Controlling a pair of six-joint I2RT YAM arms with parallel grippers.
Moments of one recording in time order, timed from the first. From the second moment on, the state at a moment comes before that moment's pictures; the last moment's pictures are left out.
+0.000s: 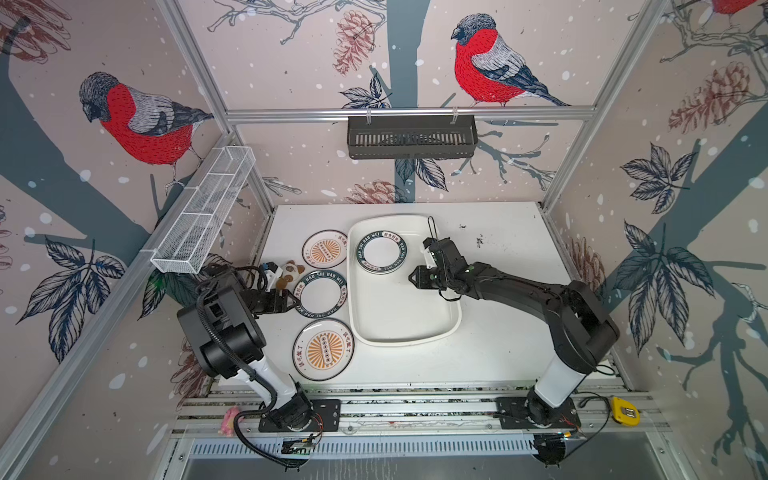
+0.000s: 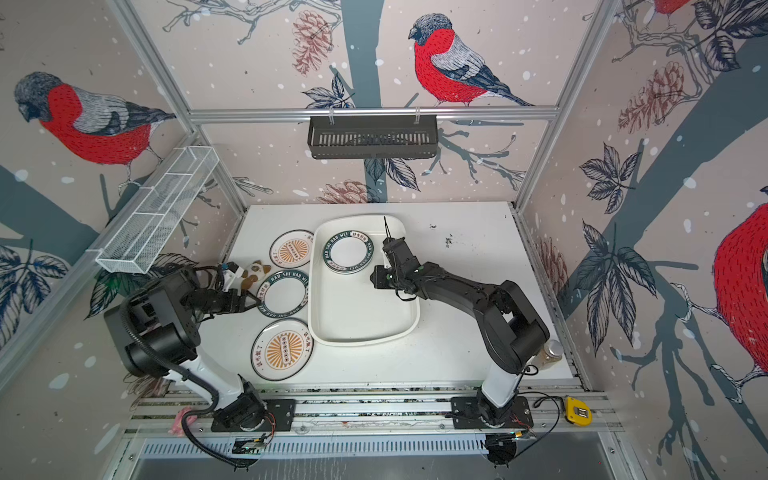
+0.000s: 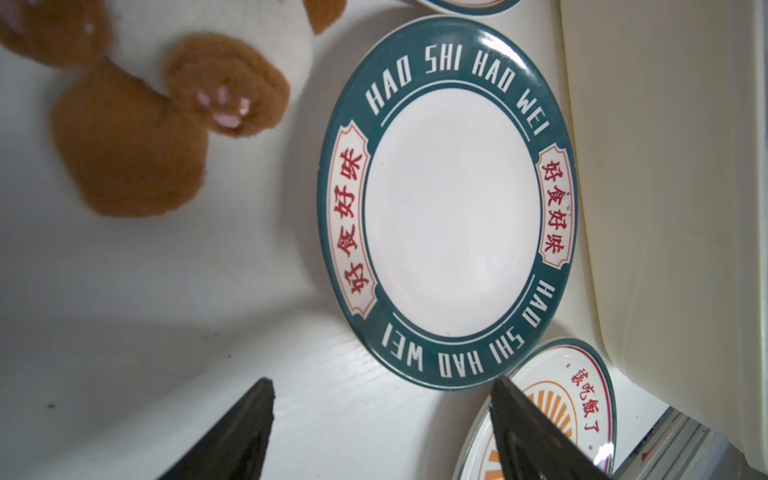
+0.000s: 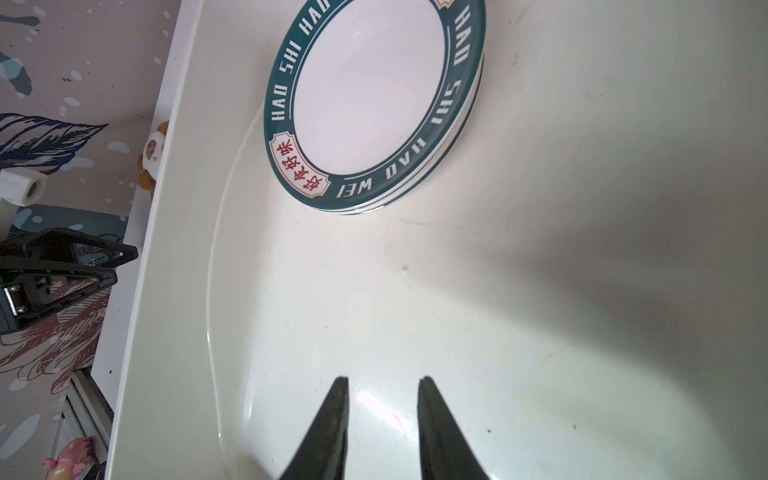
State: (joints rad) left arm 0.62 1.75 1.06 -0.89 0.66 0.71; right arm 0.69 1.72 1.10 -0.16 -0.22 0.58
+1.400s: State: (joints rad) left arm 0.54 1.92 1.14 -0.84 0.78 0.55; right arm 0.69 1.74 1.07 -0.12 -0.23 0.58
